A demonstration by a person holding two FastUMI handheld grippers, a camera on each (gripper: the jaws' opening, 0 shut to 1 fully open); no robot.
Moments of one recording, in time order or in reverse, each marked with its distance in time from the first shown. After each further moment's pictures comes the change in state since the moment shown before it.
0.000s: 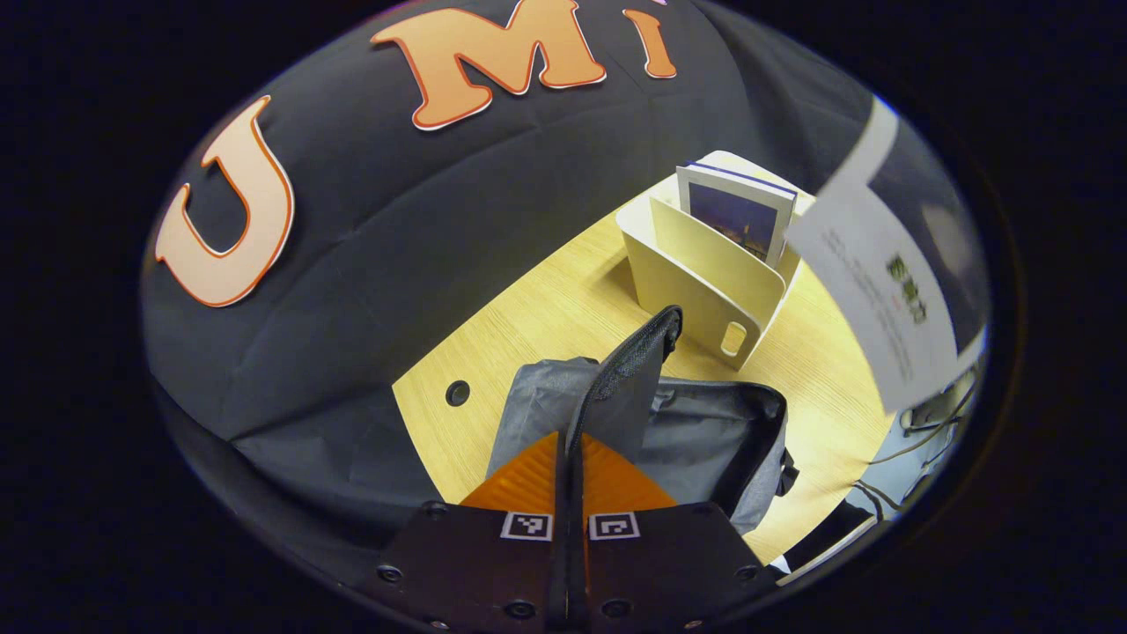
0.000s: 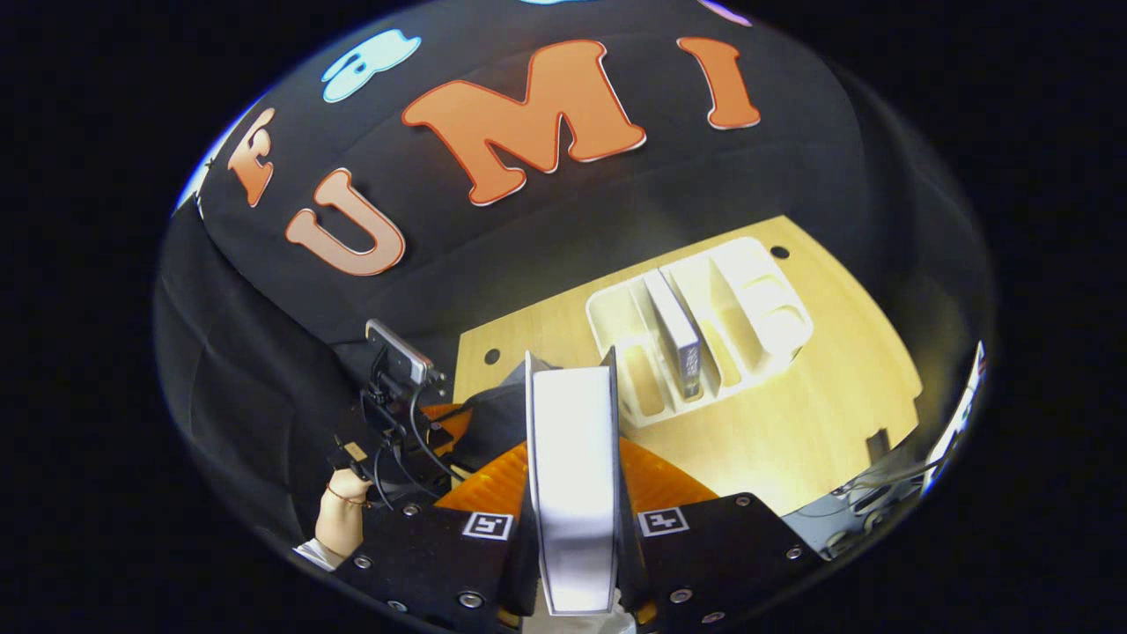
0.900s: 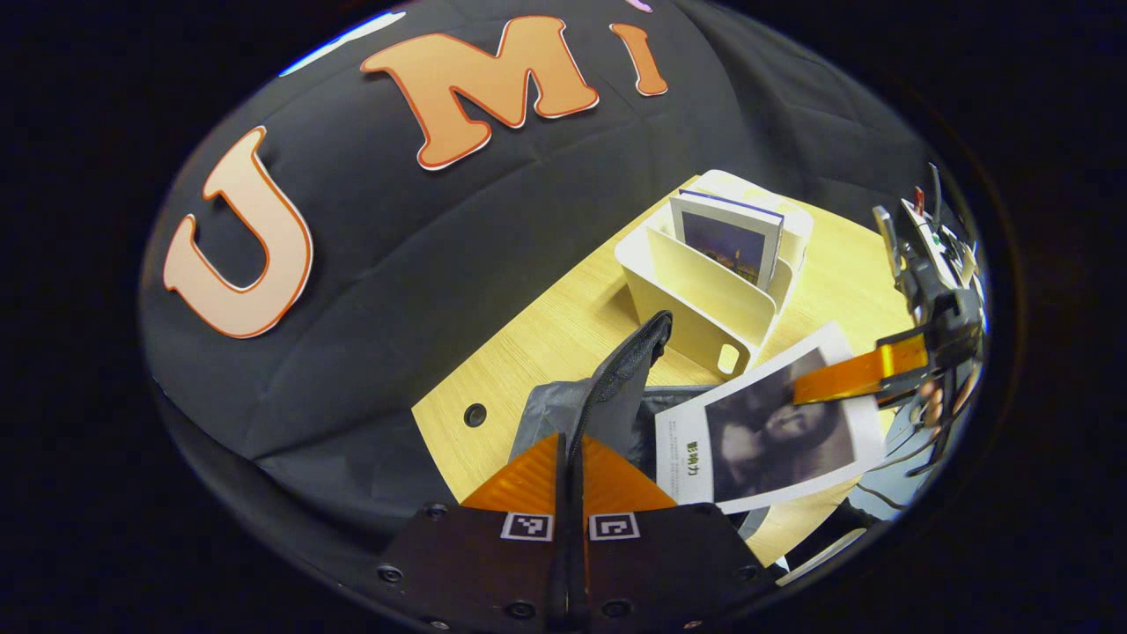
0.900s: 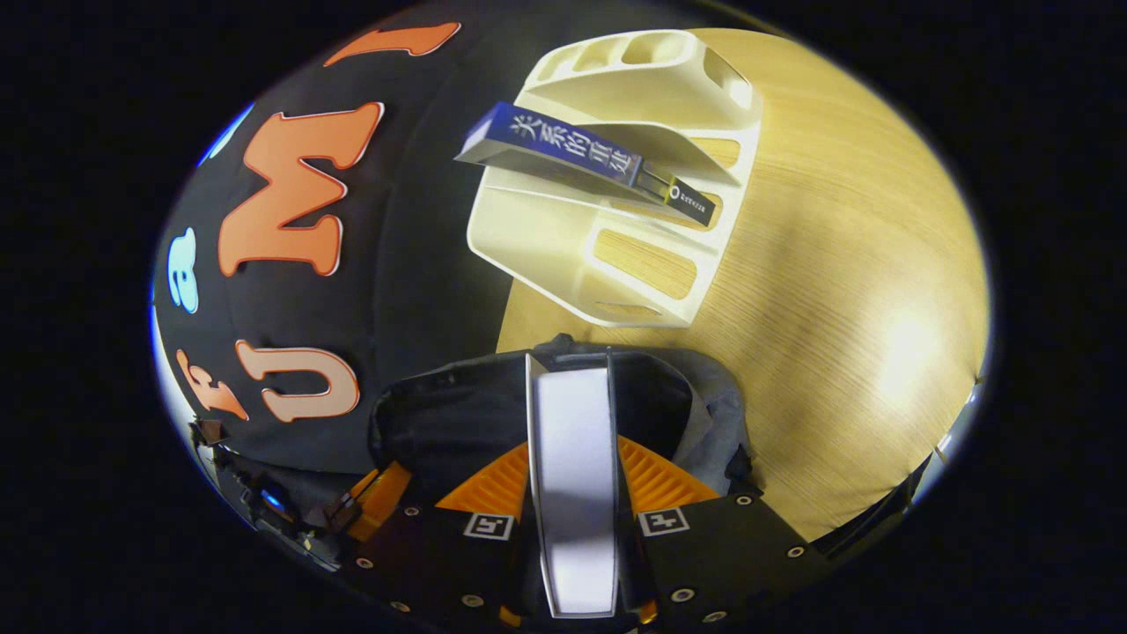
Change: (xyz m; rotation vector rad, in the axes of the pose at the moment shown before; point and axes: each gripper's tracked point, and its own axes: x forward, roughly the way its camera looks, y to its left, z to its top) left arm -0.030 0.001 0.032 0.041 -0.065 0.042; right arm 0.225 -0.046 -0.118 0.757 -0.004 0.200
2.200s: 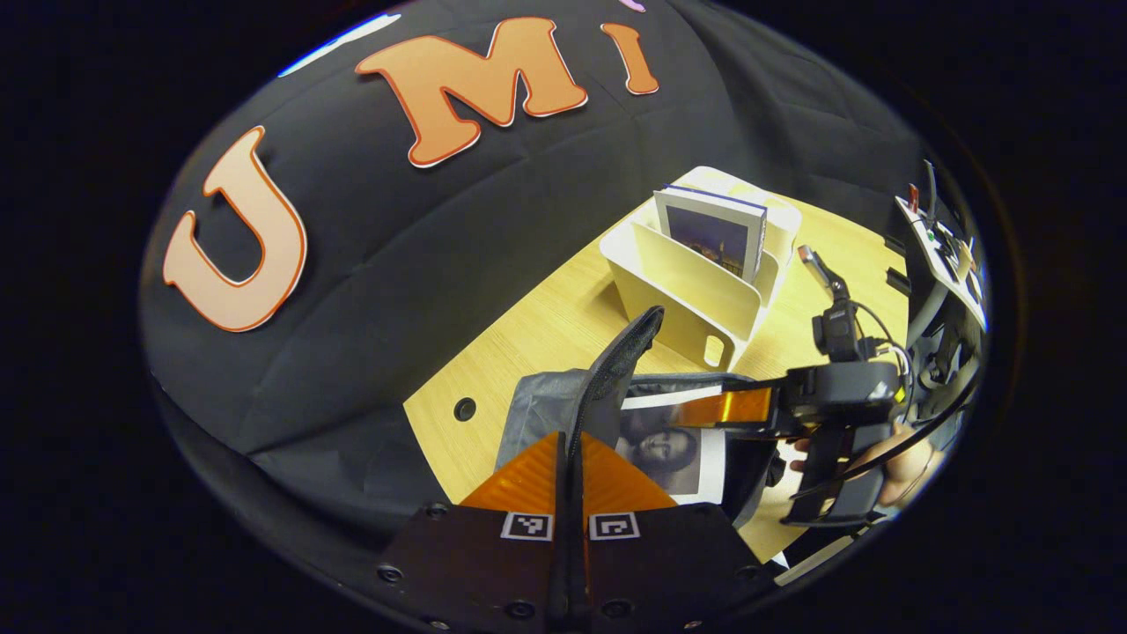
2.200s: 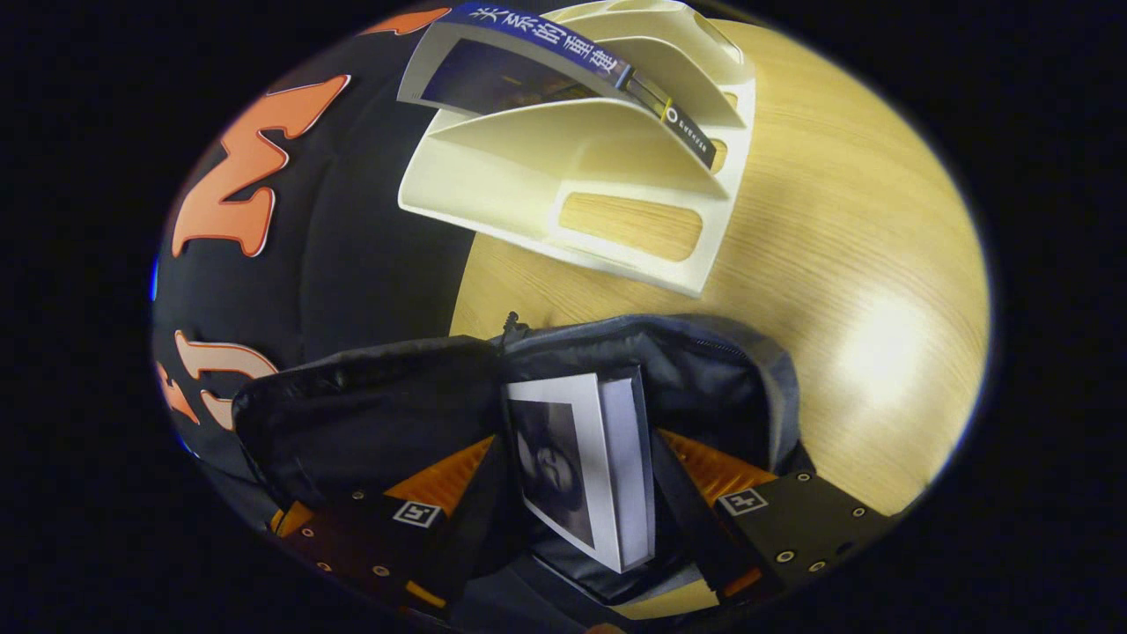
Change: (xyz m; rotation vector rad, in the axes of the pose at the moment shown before) left arm -0.003 -0.018 -0.019 -0.006 0.014 -0.021; right arm 0.070 -0.025 -0.019 -0.039 -0.030 -0.158
